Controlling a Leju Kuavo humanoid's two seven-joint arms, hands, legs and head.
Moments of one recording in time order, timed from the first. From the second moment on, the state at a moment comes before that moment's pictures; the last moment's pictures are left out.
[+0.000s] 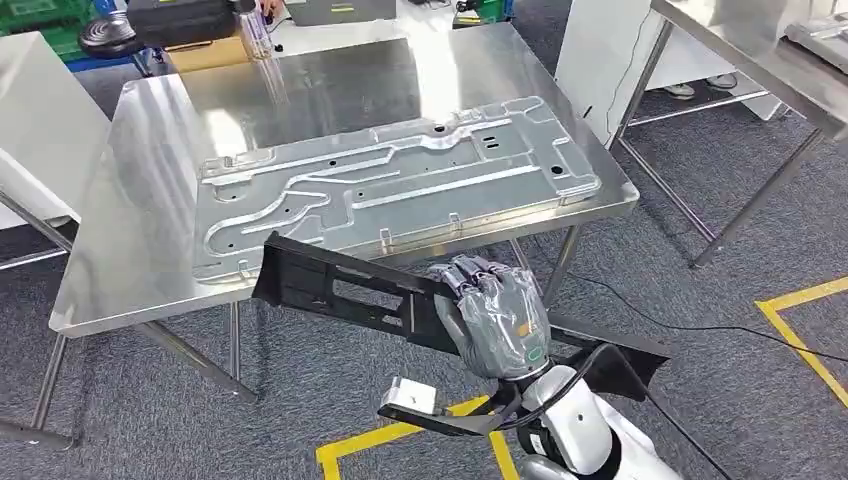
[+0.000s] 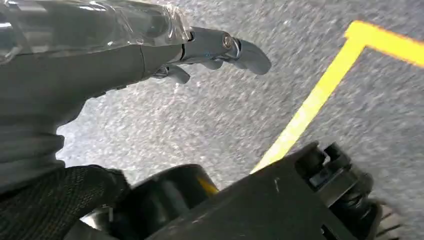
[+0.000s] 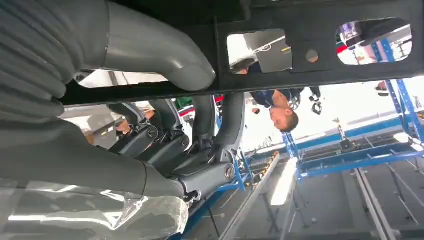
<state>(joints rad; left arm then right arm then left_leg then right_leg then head) -0.17 0.01 -1.25 -0.23 0.46 0.44 0.19 -0.30 -0.28 0.82 -1.93 1.25 -0.33 0.35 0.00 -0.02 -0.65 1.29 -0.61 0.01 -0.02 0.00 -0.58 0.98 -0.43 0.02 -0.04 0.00</state>
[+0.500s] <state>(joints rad) -0.16 0.01 -1.25 -0.23 0.45 0.44 0.19 -0.29 -0.28 0.81 -1.93 1.25 -0.33 0.35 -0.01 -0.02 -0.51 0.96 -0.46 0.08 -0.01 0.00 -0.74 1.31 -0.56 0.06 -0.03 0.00</state>
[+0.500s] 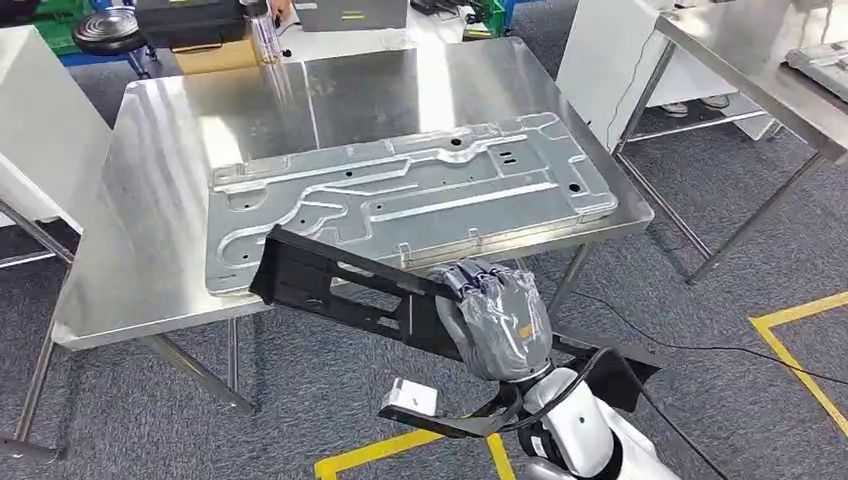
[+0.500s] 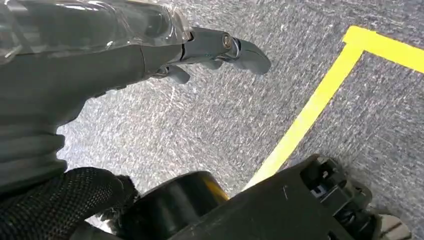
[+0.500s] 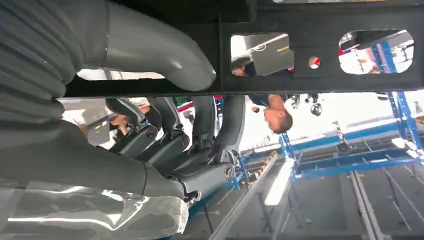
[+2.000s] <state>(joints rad) -0.16 0.02 -1.25 -0.23 0.45 0.44 0.19 -0.29 -0.27 0.81 -1.94 1.26 -0.33 0.35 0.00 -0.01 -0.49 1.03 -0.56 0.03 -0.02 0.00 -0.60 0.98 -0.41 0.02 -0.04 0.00</state>
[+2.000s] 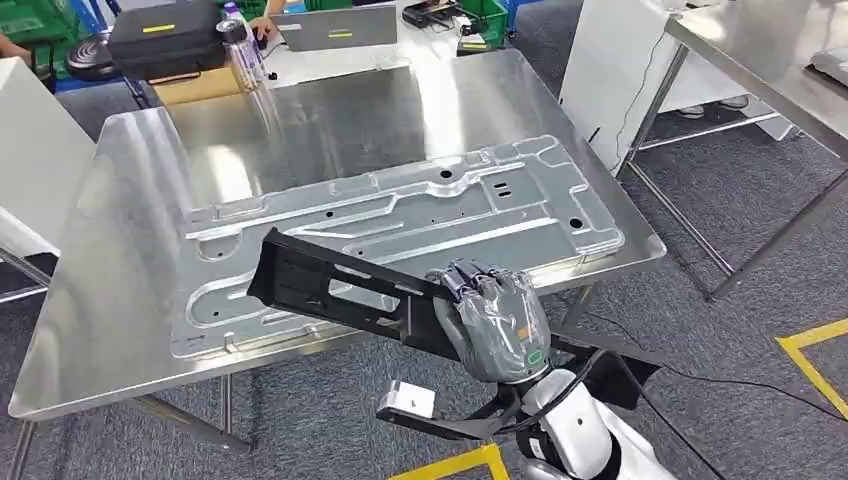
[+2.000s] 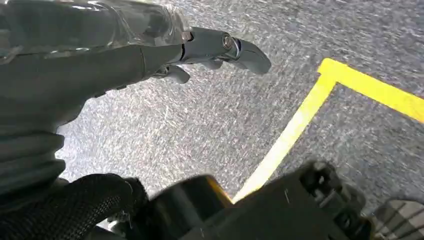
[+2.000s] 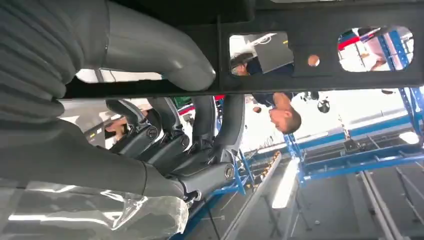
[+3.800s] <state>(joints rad) -0.15 0.02 -1.25 -0.23 0.45 0.44 0.18 -0.27 -0.27 0.81 -1.94 1.26 -0.33 0.36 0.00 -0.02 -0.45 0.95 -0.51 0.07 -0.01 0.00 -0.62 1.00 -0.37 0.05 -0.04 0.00</state>
